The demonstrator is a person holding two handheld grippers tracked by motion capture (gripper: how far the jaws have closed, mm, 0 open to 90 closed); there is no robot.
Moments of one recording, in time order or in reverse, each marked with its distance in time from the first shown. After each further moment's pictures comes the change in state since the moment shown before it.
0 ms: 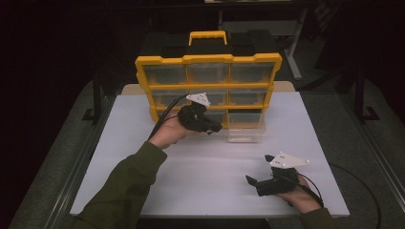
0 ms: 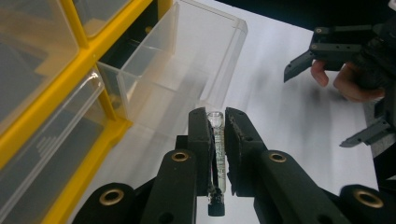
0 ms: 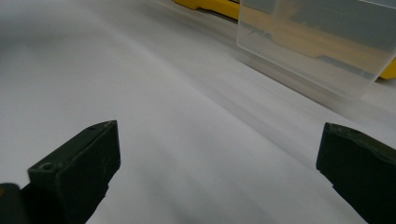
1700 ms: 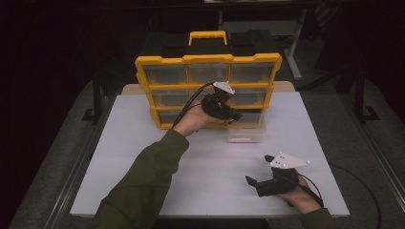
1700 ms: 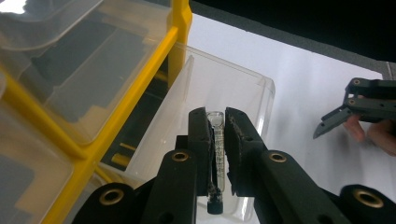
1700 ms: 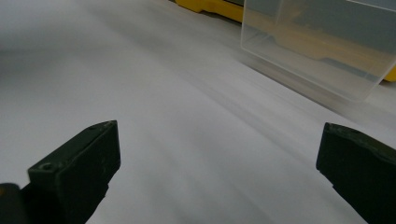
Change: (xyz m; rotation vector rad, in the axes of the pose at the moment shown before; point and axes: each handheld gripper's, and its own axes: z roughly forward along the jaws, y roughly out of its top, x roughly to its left) left arm 0.012 0.051 0.051 0.011 0.019 -0.001; right arm 0.001 0.000 -0.001 -0.010 0.013 -0.004
